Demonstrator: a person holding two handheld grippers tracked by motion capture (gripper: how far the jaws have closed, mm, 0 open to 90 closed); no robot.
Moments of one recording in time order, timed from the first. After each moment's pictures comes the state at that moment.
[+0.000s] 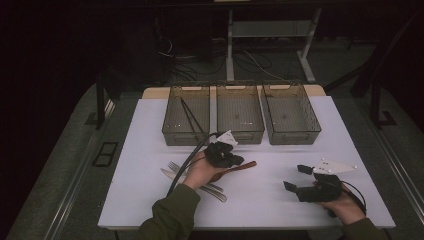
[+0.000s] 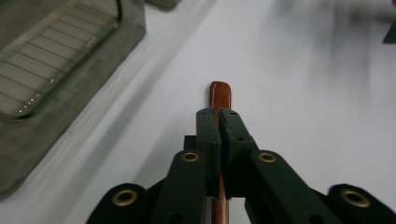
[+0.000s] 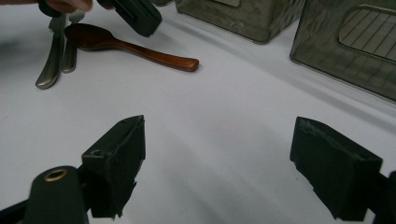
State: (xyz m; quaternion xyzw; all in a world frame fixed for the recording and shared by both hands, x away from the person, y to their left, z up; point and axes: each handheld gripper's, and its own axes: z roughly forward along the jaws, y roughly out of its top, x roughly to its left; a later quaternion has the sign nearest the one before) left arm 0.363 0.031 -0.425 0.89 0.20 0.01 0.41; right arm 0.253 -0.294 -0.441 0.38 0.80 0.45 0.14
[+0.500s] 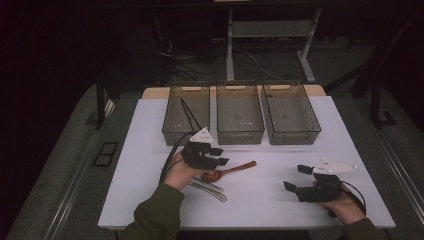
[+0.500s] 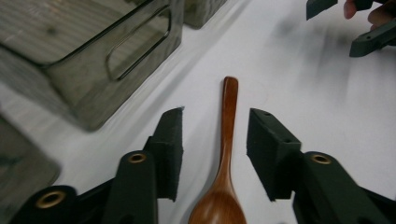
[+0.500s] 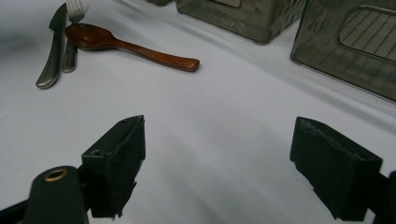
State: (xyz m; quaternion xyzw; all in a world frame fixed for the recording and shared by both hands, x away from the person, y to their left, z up) left arm 0.340 0.088 -0.403 0.87 0.24 0.05 0.44; right arm 0.253 -0.294 -0.441 0.37 0.80 0.45 0.14
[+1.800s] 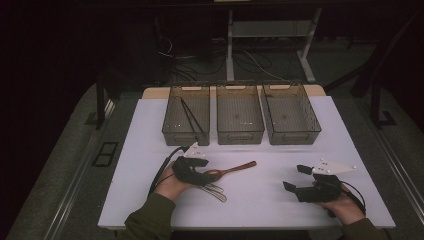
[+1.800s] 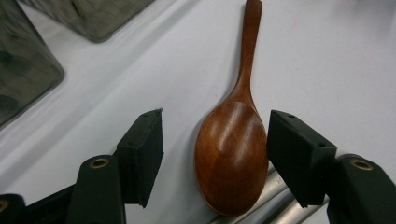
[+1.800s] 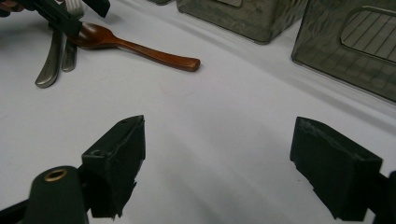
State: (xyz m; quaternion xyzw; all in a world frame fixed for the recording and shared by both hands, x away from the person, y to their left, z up) left arm 0.320 0.107 -0.438 0.89 0.25 0.06 0.38; right arm 0.253 -0.292 -0.441 0.37 0.80 0.45 0.14
